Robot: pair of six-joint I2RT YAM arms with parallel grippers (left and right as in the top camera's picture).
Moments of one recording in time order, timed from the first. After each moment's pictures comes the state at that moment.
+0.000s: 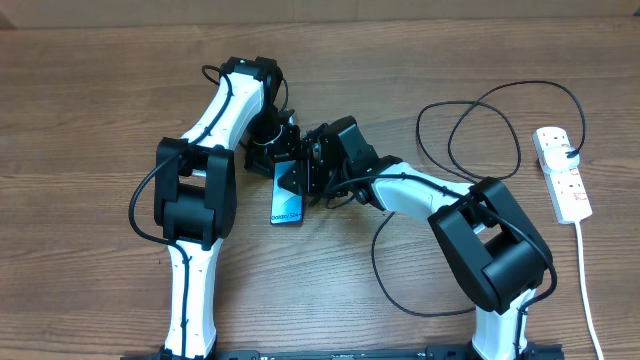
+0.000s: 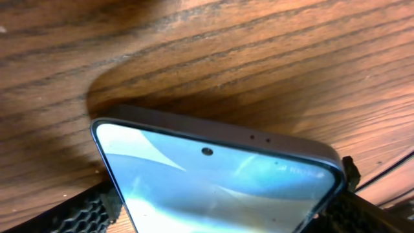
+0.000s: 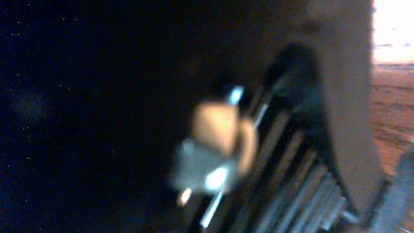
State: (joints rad) left arm -0.25 2.41 1.97 -1.35 0.38 -0.15; right arm 0.60 2.03 1.15 -0.01 -0.57 0.70
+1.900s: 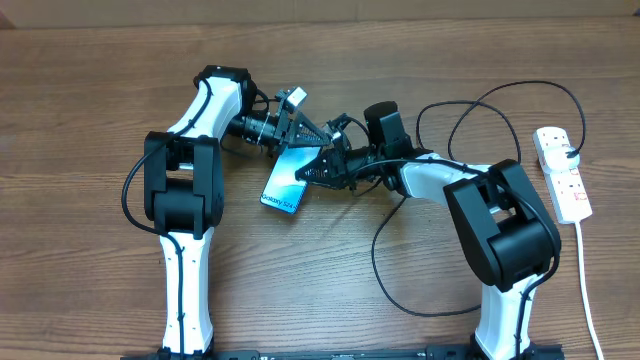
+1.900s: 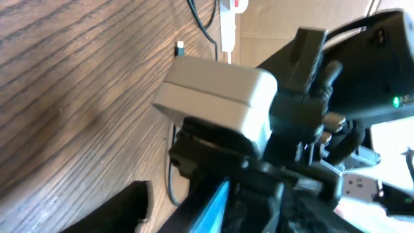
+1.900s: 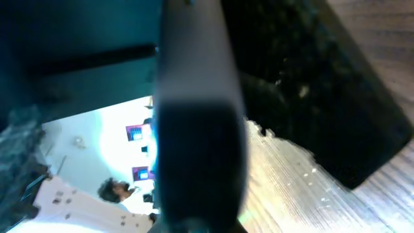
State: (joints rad) left arm -0.14 2.48 1.95 -1.45 1.28 0.43; right arm 0.41 2.09 1.11 0.25 -1.16 0.84
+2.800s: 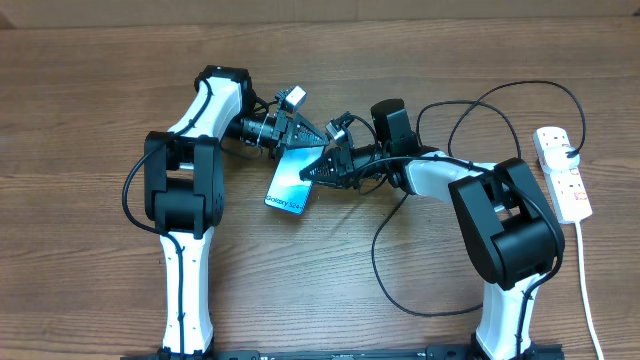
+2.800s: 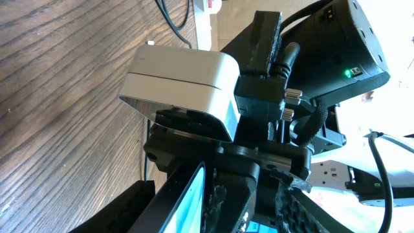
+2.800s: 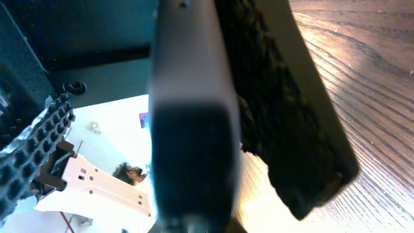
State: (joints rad) left arm -0.14 2.48 1.95 -1.57 1.35 0.55; right arm 0.38 2.09 1.11 0.25 -1.25 0.82
